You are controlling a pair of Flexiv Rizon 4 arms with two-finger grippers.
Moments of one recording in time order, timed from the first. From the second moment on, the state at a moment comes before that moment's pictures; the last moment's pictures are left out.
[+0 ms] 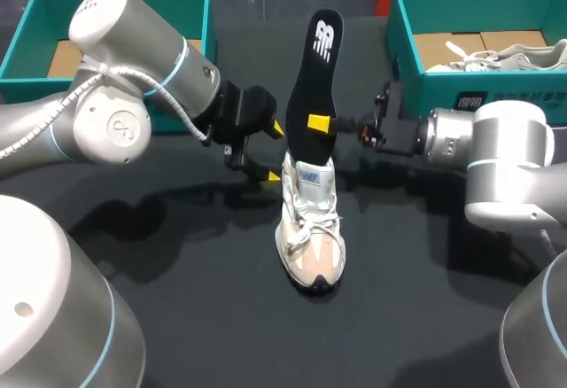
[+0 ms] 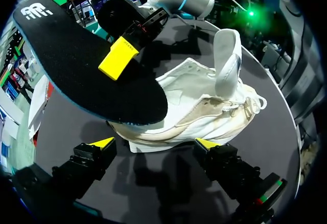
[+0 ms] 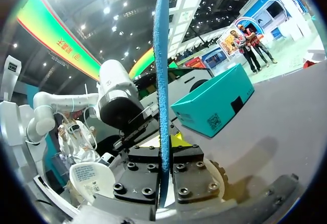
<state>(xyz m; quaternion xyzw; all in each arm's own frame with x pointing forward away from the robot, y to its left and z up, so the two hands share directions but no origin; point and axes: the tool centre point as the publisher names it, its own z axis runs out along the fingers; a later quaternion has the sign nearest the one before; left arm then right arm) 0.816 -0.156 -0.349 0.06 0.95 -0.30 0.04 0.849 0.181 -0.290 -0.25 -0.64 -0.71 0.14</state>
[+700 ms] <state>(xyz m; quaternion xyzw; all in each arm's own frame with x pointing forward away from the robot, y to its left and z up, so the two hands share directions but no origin) 0.816 -0.156 -0.349 0.06 0.95 -0.30 0.04 0.825 0.182 -0.309 -0.25 -0.64 -0.71 0.16</state>
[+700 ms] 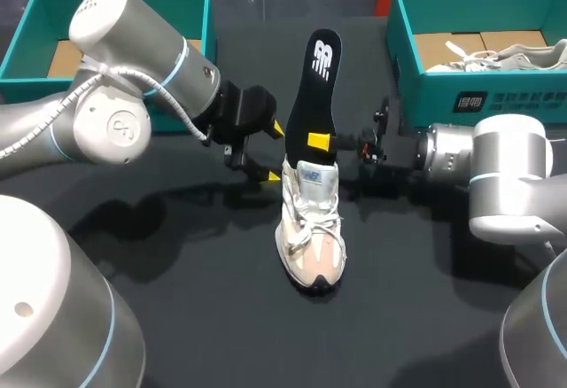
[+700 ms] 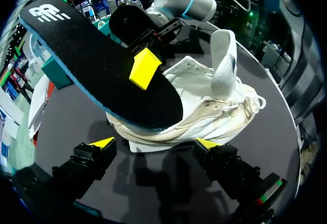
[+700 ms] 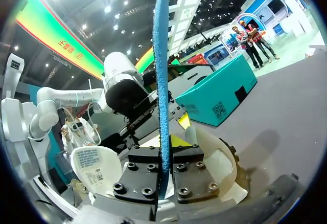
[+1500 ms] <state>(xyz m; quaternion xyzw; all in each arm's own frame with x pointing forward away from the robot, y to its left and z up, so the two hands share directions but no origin) 0.816 -0.156 -0.349 0.06 0.95 -0.30 0.04 0.794 0.190 -0.335 -0.27 -0.64 -0.68 0.22</state>
